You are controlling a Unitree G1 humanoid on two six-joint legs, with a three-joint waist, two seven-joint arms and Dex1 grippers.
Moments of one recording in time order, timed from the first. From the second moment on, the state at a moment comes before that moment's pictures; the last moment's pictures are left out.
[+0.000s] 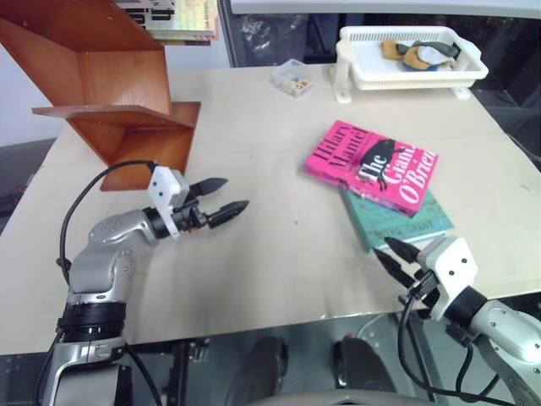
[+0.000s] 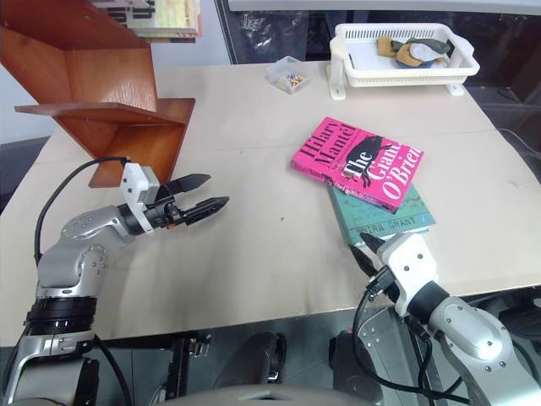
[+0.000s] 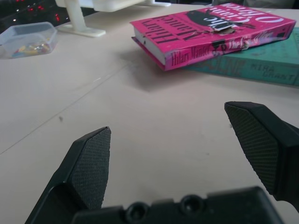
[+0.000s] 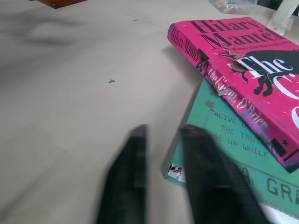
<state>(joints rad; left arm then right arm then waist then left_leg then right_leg) -0.32 0.64 0.18 0.01 -0.52 0.42 -1.00 0.32 -0.53 -0.06 -0.96 0.31 0.59 0.39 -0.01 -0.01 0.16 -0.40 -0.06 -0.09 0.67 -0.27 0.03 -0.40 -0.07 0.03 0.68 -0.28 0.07</state>
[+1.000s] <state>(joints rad) -0.37 0.55 0.00 -0.16 -0.55 0.42 -1.06 -0.49 -0.86 -0.12 0.08 0.21 0.57 0.62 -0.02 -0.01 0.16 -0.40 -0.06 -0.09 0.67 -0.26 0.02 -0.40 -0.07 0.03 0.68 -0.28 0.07</state>
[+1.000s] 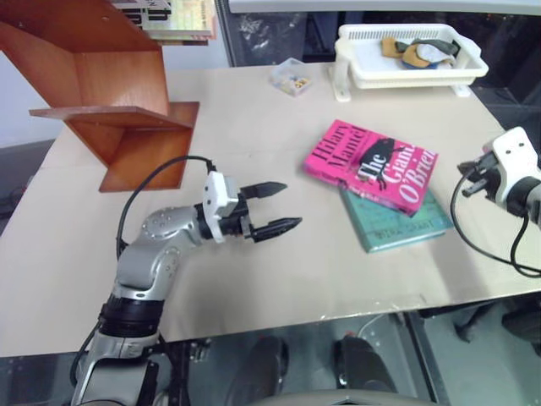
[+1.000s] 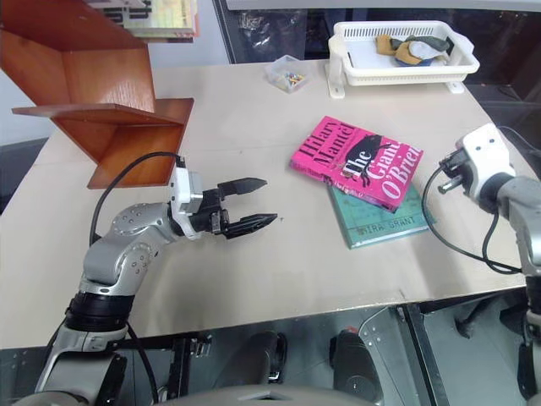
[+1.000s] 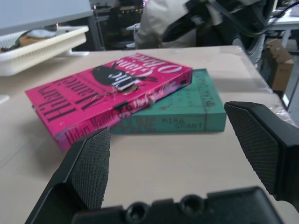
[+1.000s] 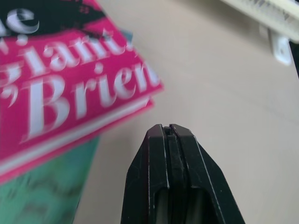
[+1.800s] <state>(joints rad) -0.18 0.60 0.06 -0.37 -0.59 0.46 -0.99 -1.13 -0.65 0.13 1.24 -0.17 -0.08 0.67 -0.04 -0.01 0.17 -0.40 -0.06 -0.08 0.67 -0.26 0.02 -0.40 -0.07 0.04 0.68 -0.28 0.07</state>
